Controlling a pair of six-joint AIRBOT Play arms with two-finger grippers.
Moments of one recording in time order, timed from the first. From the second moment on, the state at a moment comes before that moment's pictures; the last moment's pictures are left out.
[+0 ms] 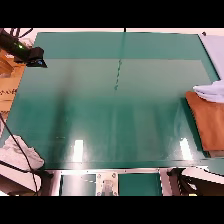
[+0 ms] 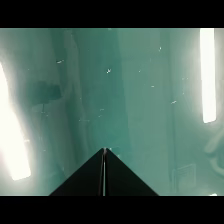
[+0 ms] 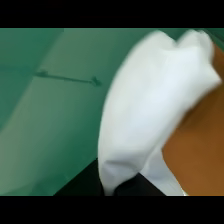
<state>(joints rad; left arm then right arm) 0.13 -1.73 2.08 1.19 -1.64 -1.40 -1.00 -1.32 1.71 -1.04 1.53 1.75</state>
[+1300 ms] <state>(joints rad) 0.10 -1.59 1.94 1.05 -1.60 -1.41 -0.64 -1.29 1.42 -1.40 1.54 1.80</state>
